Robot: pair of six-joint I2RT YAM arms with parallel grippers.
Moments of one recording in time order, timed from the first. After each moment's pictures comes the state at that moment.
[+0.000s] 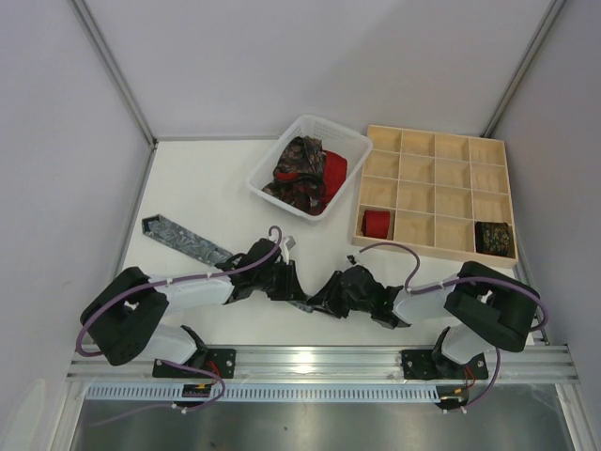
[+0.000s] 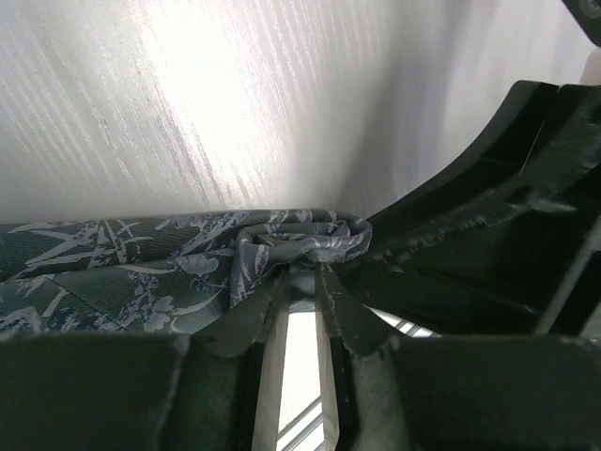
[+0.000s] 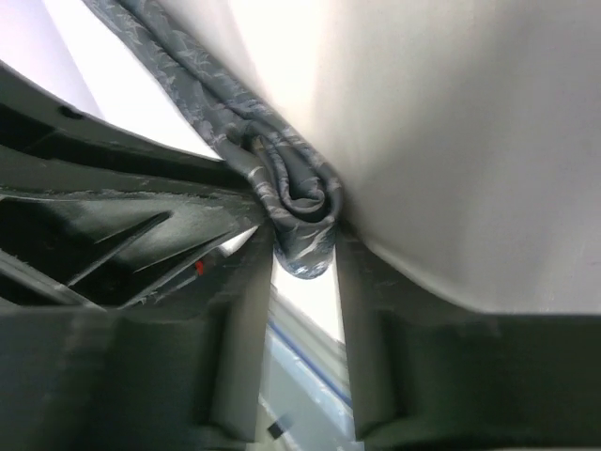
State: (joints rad) left arm -0.76 1.38 0.51 0.01 0.30 -0.73; right arm 1.02 1.52 0.39 0.48 -0.02 1.43
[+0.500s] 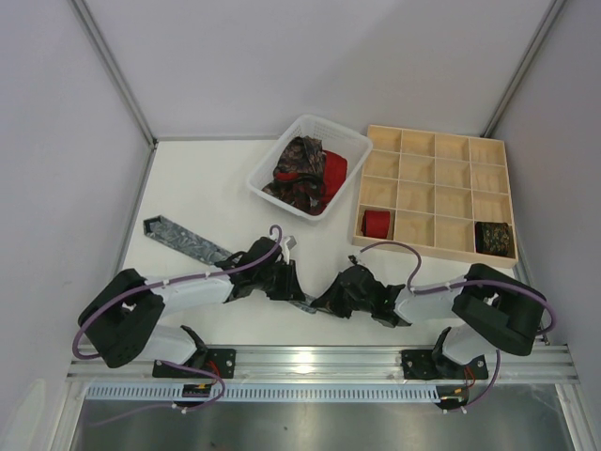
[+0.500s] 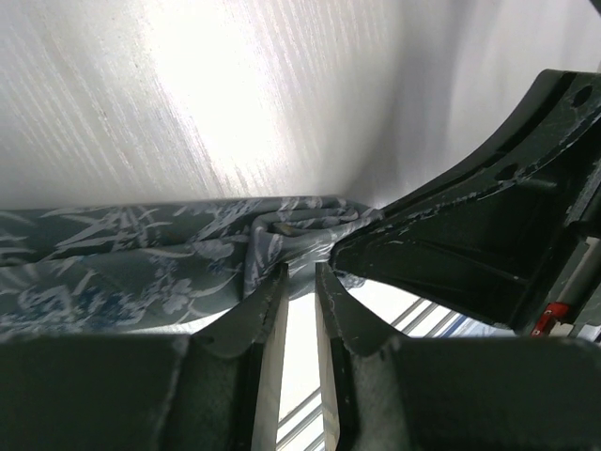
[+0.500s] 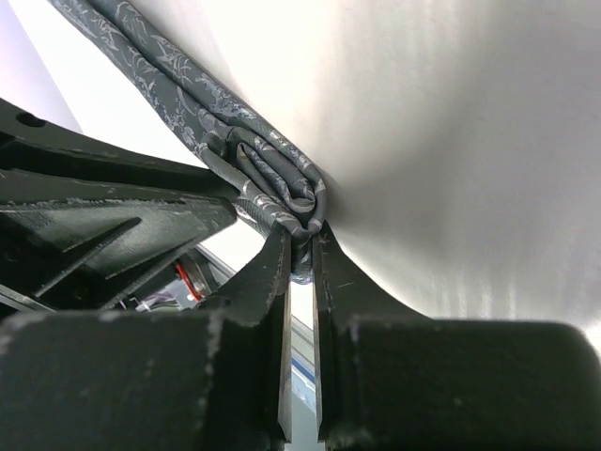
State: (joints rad) left arm -0.76 1.37 0.54 -0.05 0.30 -0.71; right arm 1.02 1.49 0.41 0.38 -0.01 1.40
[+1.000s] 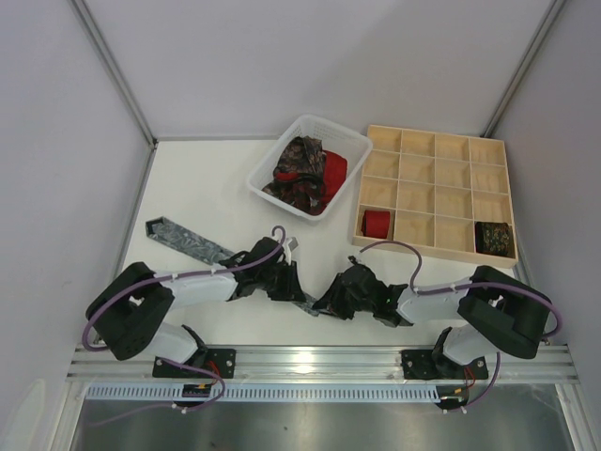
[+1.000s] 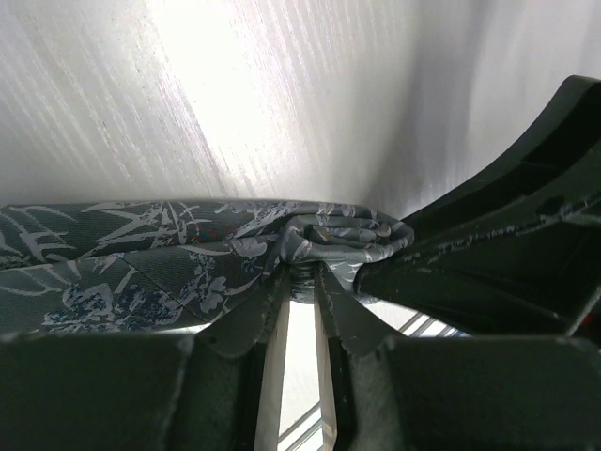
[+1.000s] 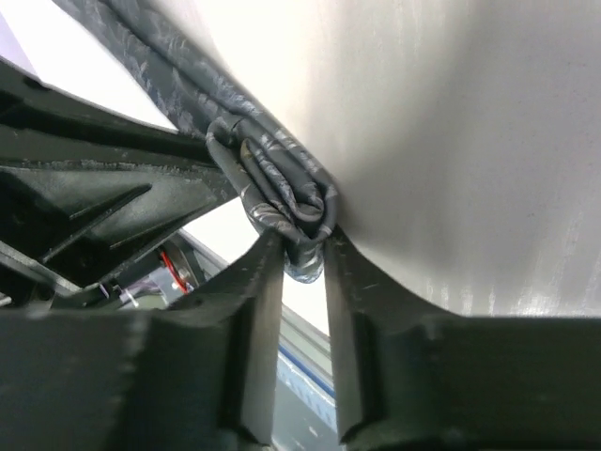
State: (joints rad) left arm -0.76 1.42 0.54 -0.03 0.31 -0.70; right arm 1.01 1.45 0.40 0.31 -0.04 1.36
